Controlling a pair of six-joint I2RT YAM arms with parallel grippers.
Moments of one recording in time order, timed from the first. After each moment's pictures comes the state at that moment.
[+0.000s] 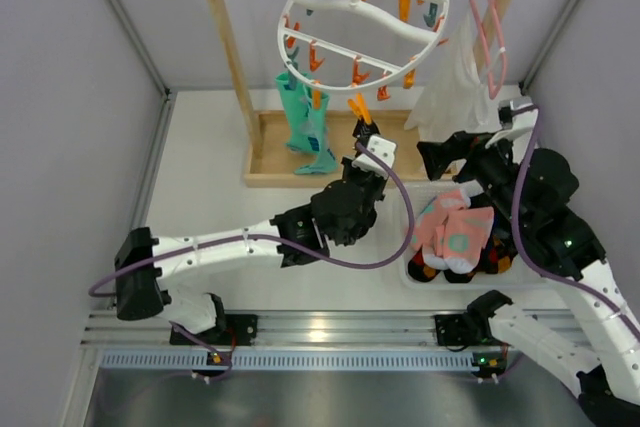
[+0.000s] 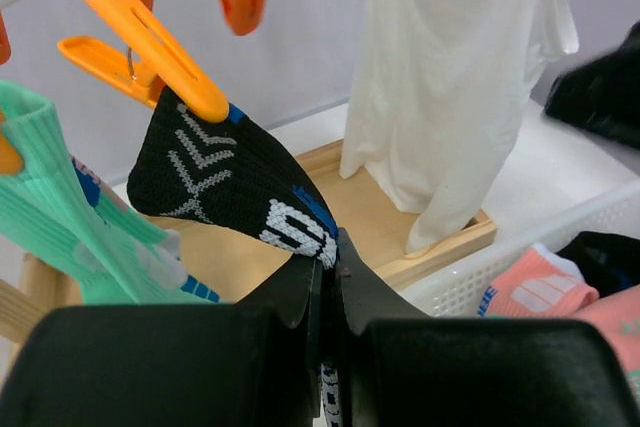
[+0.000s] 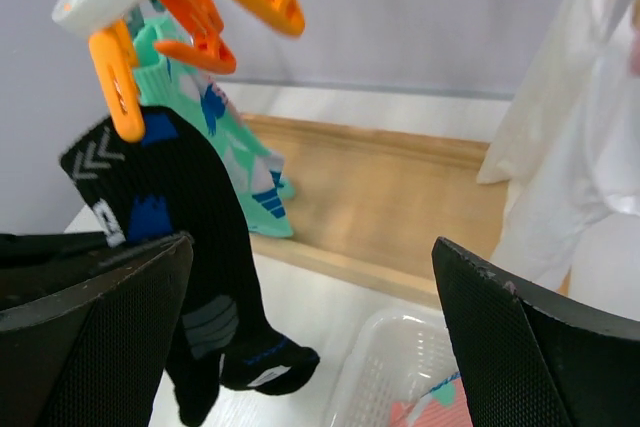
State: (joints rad) left arm -1.26 1.42 1.19 0.31 -0.83 0.10; right arm 0.51 0.74 1.07 -0.37 0.07 0.27
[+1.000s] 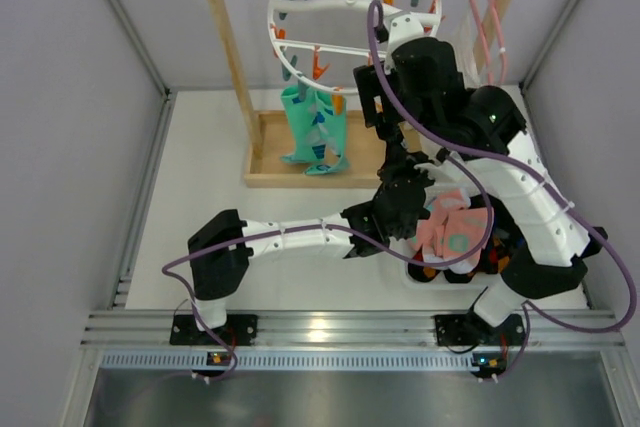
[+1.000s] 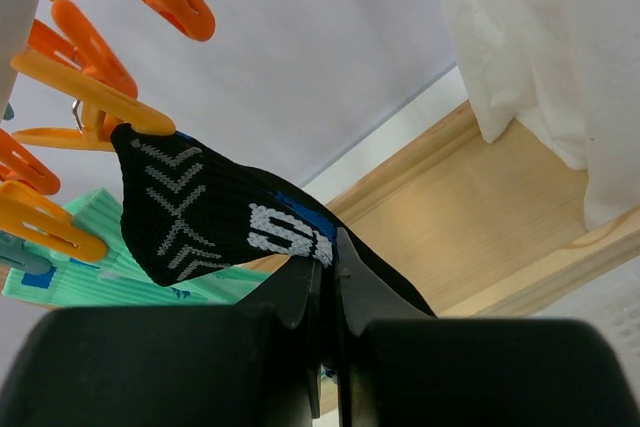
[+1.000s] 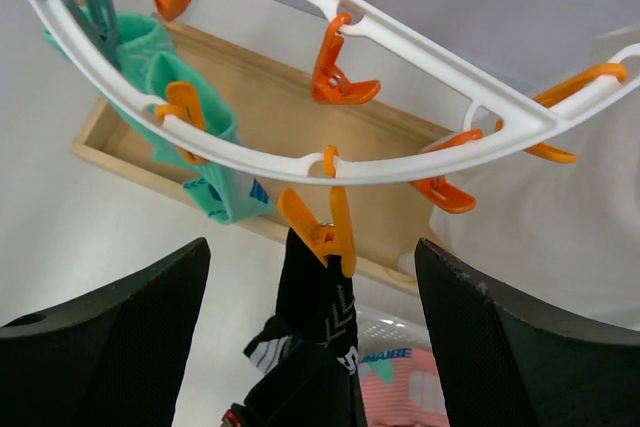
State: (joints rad) left arm -1.27 1.86 1.46 0.46 -1.04 0.70; right arm 0.83 1.60 2.25 -1.09 0.45 0.12
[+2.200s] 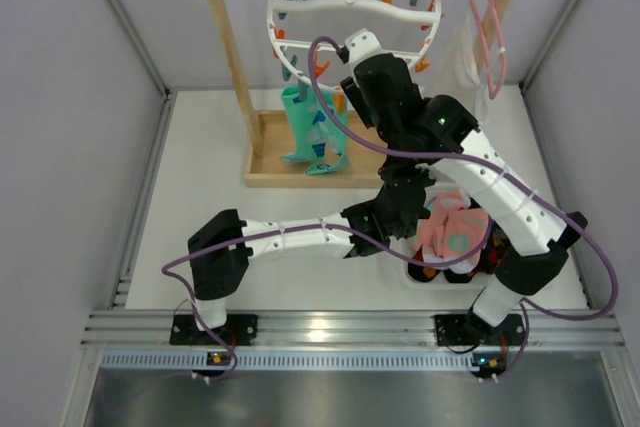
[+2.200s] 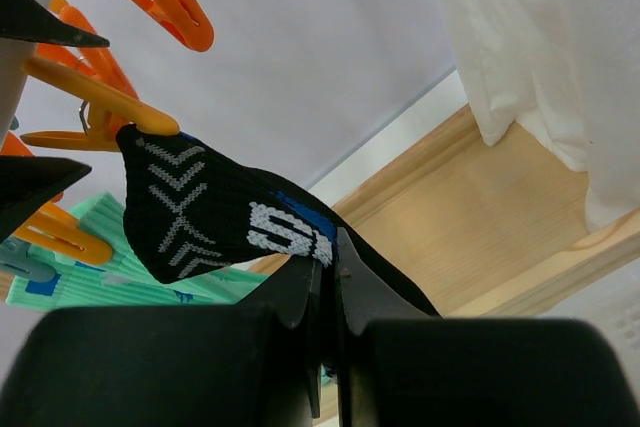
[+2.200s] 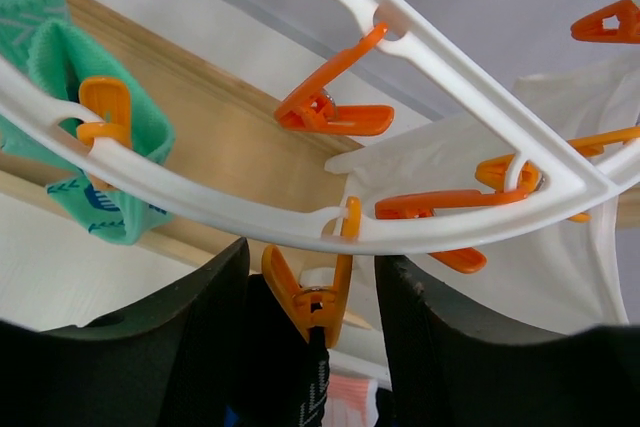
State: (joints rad) left arm -1.27 1.86 1.47 0.46 -1.03 0.73; right arm 0.88 1.65 2.07 -0.92 0.68 -0.13
